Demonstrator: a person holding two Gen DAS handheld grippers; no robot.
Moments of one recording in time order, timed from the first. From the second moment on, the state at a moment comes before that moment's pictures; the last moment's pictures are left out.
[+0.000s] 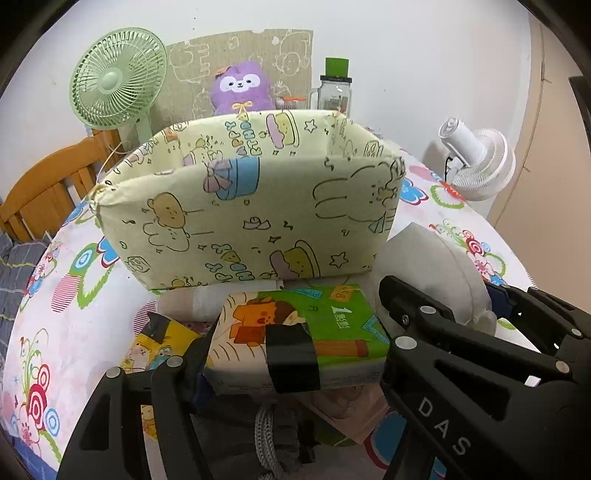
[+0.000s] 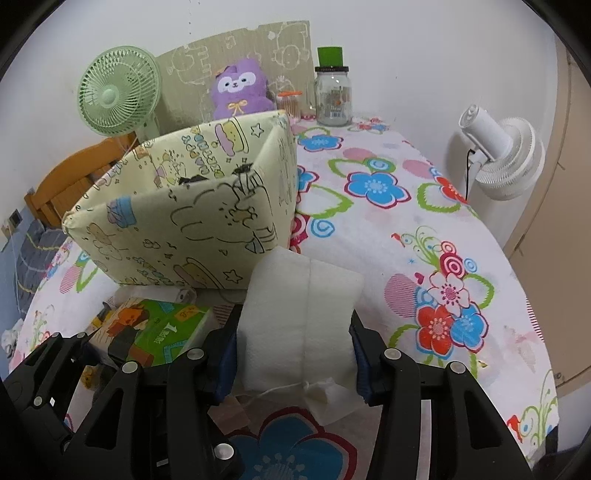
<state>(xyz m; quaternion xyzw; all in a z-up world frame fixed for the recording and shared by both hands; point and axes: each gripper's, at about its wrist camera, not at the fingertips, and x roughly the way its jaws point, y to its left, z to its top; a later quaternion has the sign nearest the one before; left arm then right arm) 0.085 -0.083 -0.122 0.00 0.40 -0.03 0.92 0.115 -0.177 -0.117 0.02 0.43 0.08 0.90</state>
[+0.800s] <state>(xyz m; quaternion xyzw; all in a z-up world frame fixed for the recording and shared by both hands) 0.063 -0.069 -0.079 0.00 0.36 -0.02 0.93 0.090 -0.164 -0.071 0.01 0.39 0.08 0.92</state>
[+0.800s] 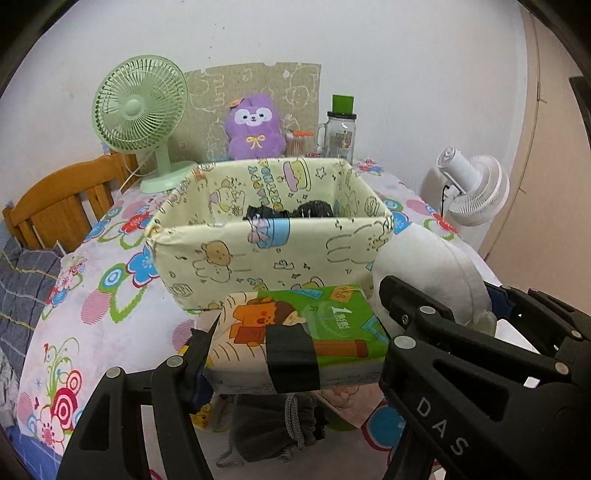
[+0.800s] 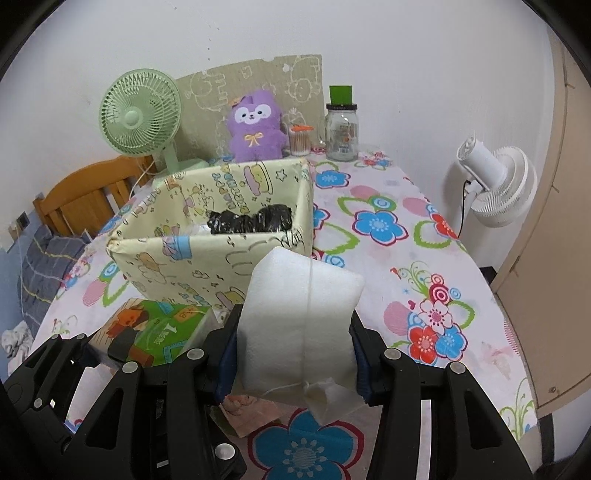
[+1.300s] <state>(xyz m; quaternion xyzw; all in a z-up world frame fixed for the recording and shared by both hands) 0.057 -0.057 -0.054 -0.01 0.34 -0.01 0.94 0.085 -0.150 -0.043 0.00 0.37 0.08 0.92</state>
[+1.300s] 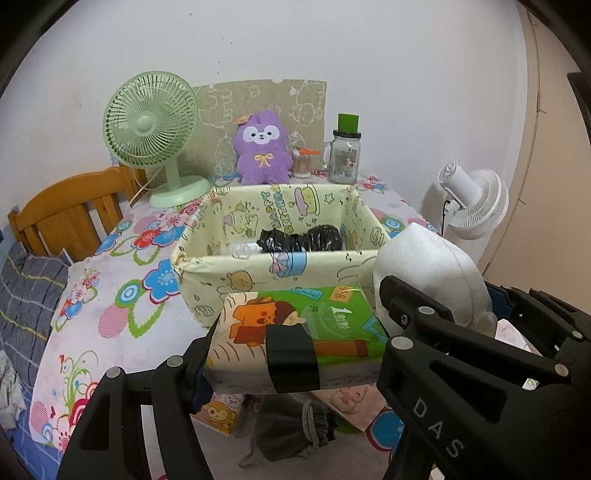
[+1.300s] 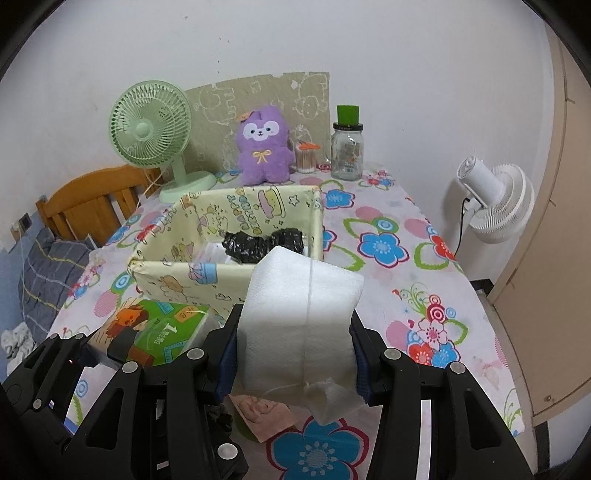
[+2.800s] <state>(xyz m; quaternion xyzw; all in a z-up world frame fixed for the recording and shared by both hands) 0.100 -0.036 -0.005 0.00 0.30 0.00 0.95 0.127 -0.127 0.012 0.00 0.33 0.10 0.94</state>
